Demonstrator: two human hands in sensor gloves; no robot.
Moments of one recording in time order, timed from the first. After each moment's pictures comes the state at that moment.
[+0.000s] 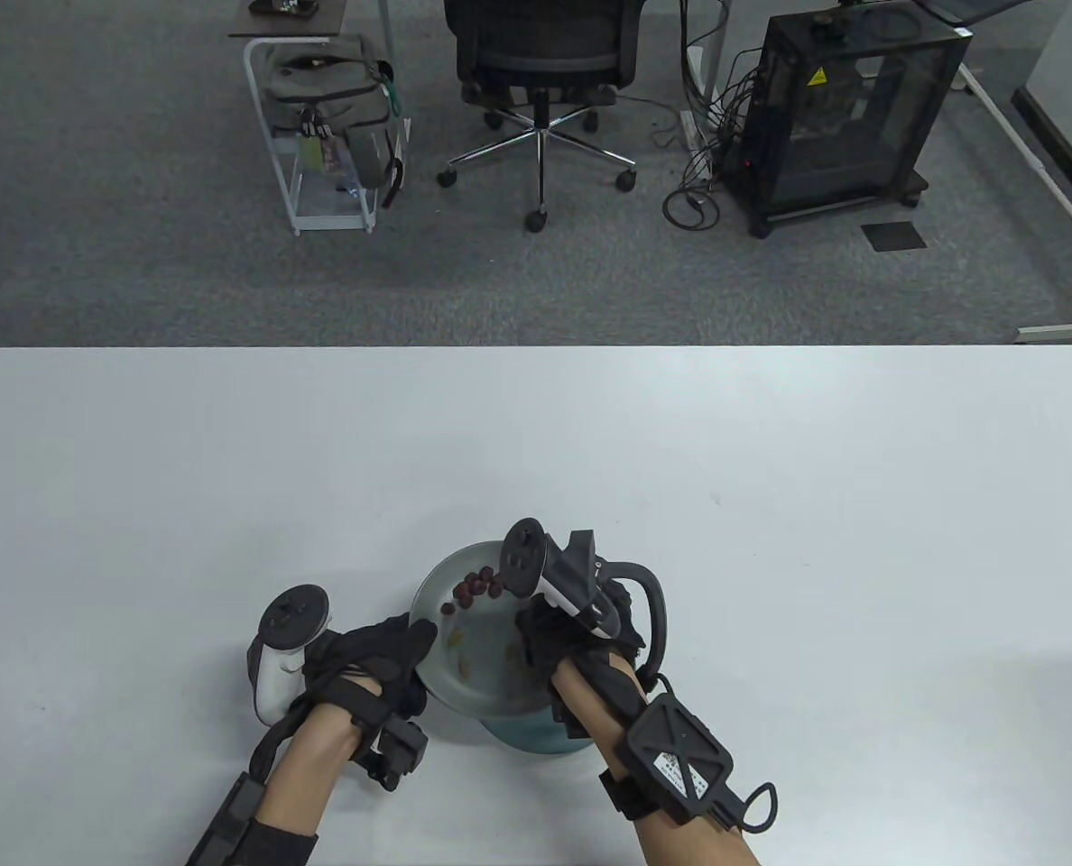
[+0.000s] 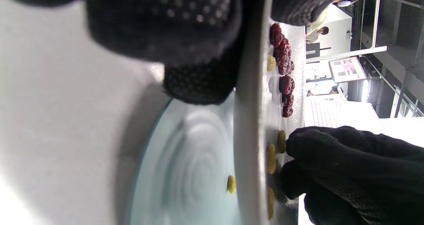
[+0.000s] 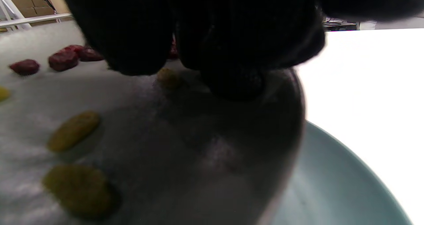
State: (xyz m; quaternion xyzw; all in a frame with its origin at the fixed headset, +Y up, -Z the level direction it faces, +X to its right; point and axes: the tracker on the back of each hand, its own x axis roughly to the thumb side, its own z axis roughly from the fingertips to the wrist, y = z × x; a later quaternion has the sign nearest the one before) left_hand -0.226 -0.761 -0.338 -0.19 -0.01 0.62 0.76; right_hand 0.003 -0.663 -0.365 0.00 0.07 1.00 0.05
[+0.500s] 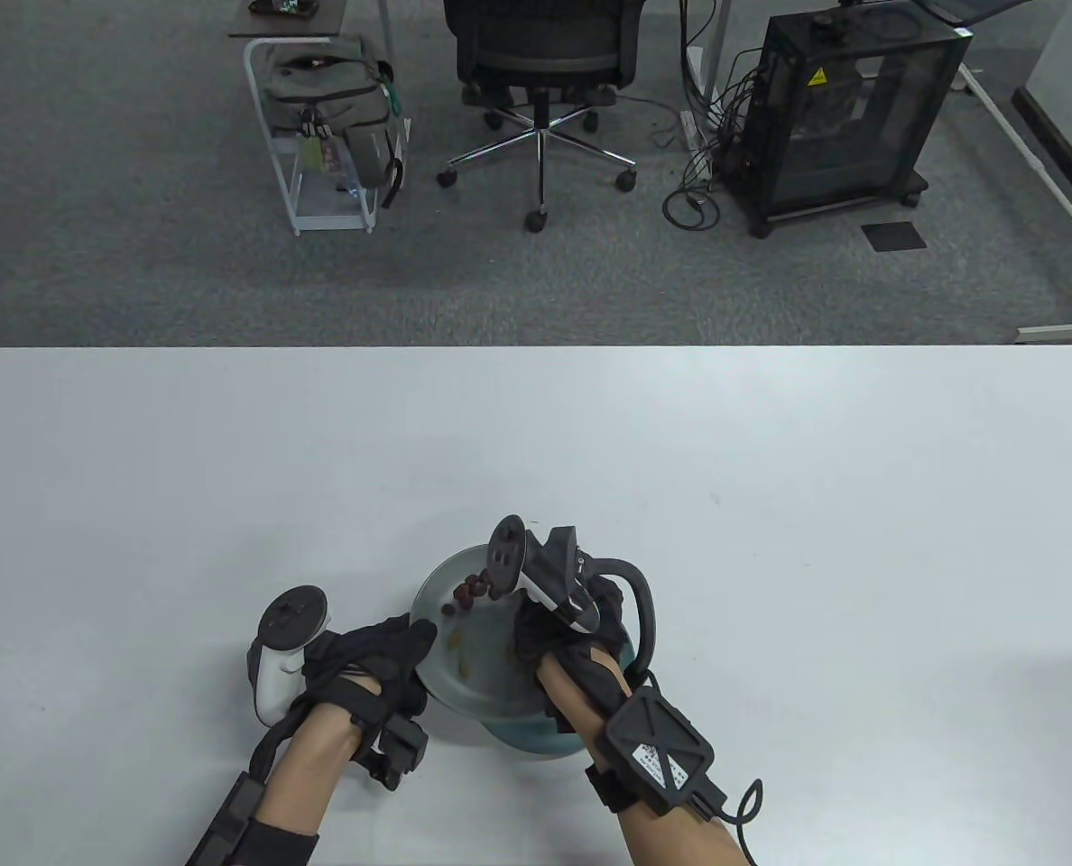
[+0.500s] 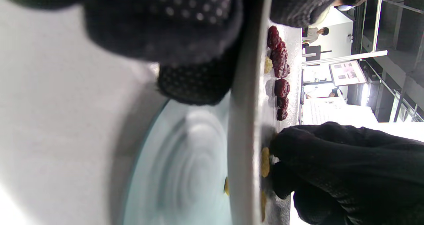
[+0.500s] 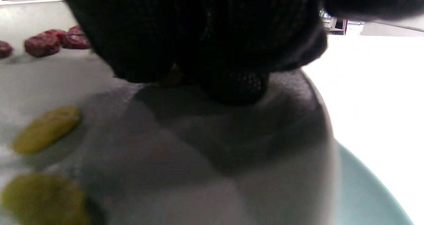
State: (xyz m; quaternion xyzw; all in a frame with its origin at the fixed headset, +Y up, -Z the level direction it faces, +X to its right) left_hand -0.226 -0.762 -0.338 -0.19 0.00 0.63 0.76; right_hand -0.005 -0.669 -0.370 -0.02 0.07 1.00 0.03
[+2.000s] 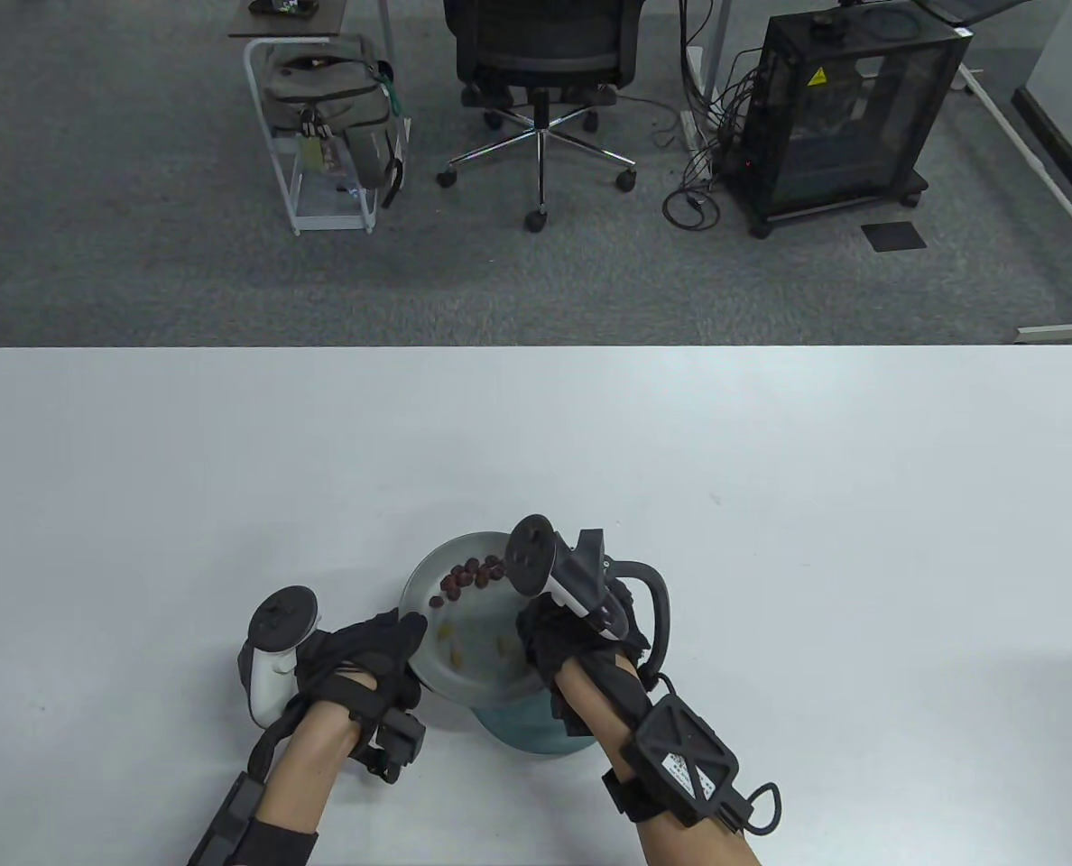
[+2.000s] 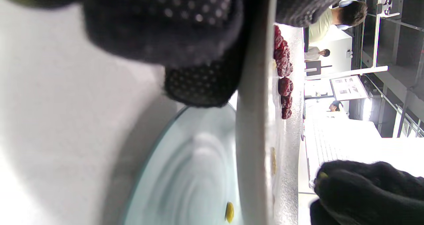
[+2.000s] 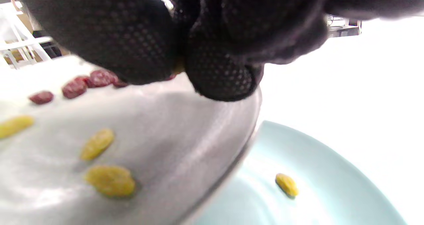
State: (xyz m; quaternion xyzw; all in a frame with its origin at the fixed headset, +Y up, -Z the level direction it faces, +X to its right) left_hand -0.235 -0.762 -0.339 -0.16 0.03 0.63 0.76; right_hand 0.014 -0.641 -0.352 0.01 0.05 0.99 0.10
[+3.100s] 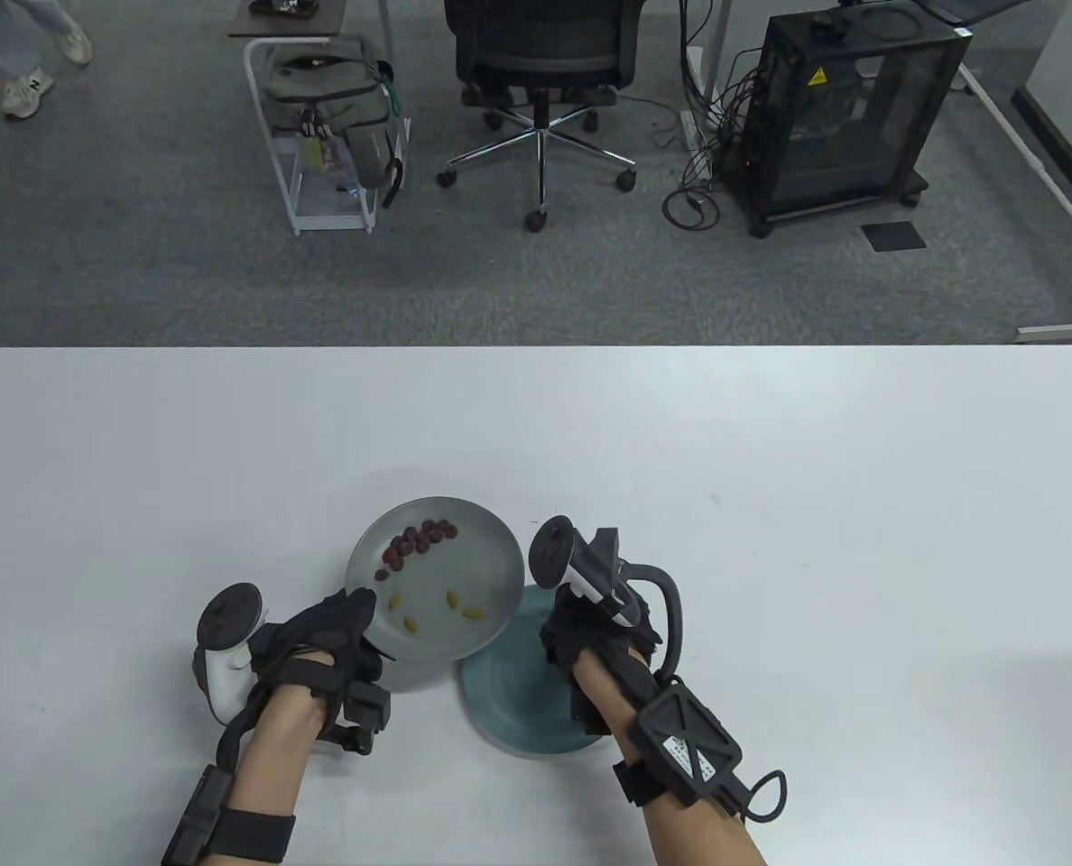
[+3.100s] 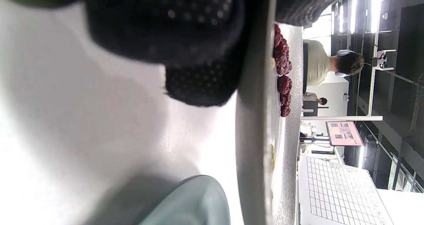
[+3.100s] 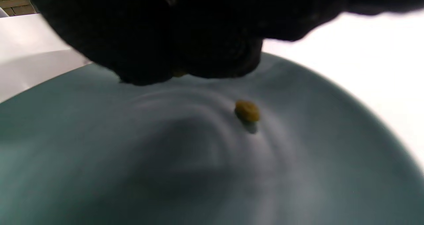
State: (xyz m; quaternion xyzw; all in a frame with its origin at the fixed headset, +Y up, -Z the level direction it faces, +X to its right) left_hand -0.277 -0.761 -0.346 -0.10 0.08 0.67 0.73; right_hand 0.025 -0.702 -0.385 -0.03 0.14 0.99 0.07
